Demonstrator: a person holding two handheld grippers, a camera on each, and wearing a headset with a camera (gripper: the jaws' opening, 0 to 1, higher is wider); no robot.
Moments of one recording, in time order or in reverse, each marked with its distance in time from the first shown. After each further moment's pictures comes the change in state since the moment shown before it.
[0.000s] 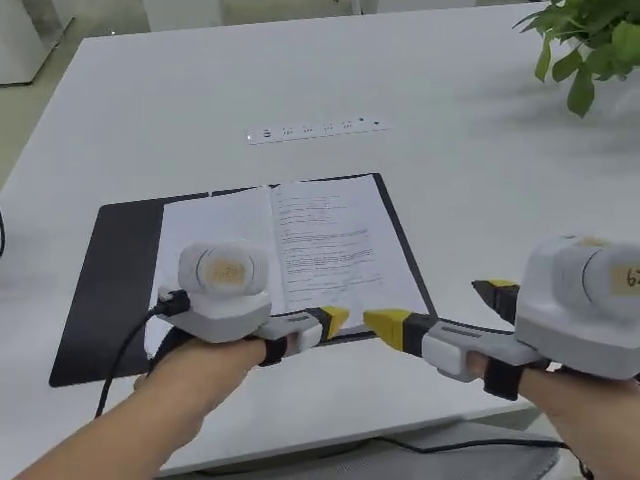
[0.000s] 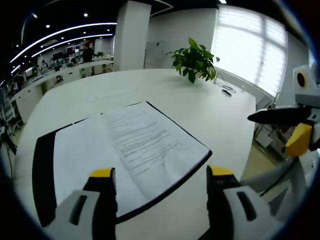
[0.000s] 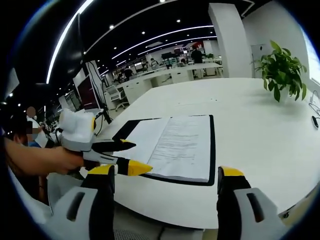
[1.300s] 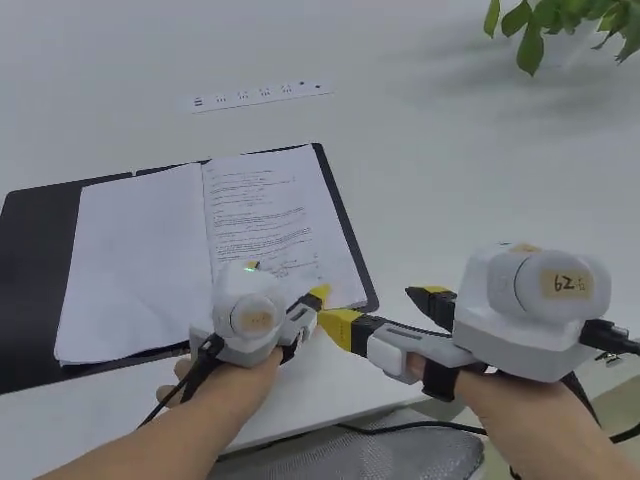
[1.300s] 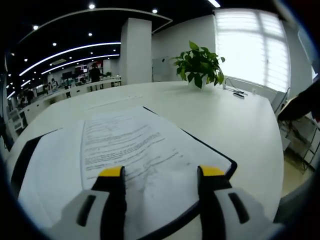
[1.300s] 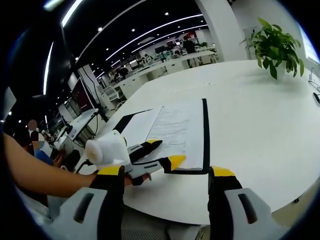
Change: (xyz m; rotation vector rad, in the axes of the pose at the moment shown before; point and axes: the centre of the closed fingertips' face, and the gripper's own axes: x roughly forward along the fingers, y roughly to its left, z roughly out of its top) left arm 0.093 -0.015 -0.018 0.065 -0.185 0.120; right arm 0.011 -0.034 -0.031 0.126 0.055 0.020
